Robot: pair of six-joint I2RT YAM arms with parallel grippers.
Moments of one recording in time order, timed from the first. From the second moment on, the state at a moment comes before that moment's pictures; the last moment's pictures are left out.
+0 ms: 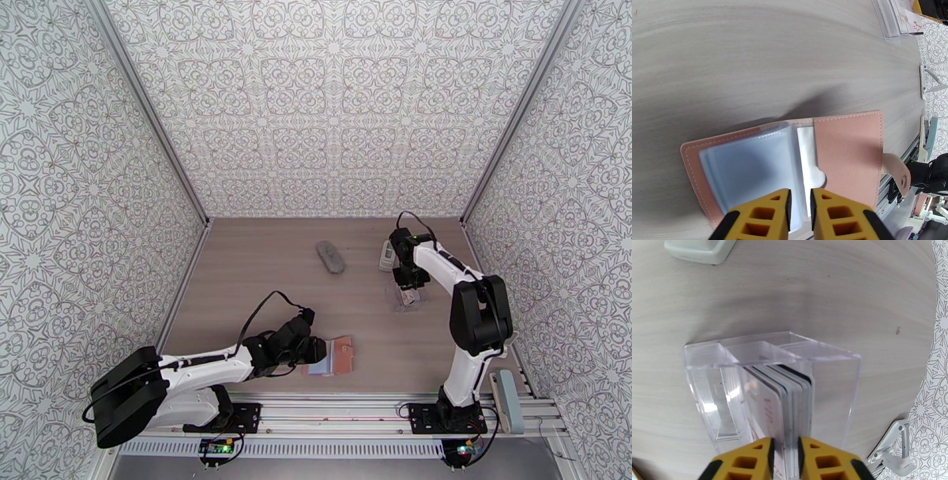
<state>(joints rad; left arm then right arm) -0.97 1.26 0.46 -0.02 0.08 -0.98 0.24 1.88 1.48 -1.09 0.28 0.18</state>
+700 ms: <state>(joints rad) -0.97 1.26 0.46 -0.02 0.08 -0.98 0.24 1.87 1.48 -1.10 0.27 0.19</state>
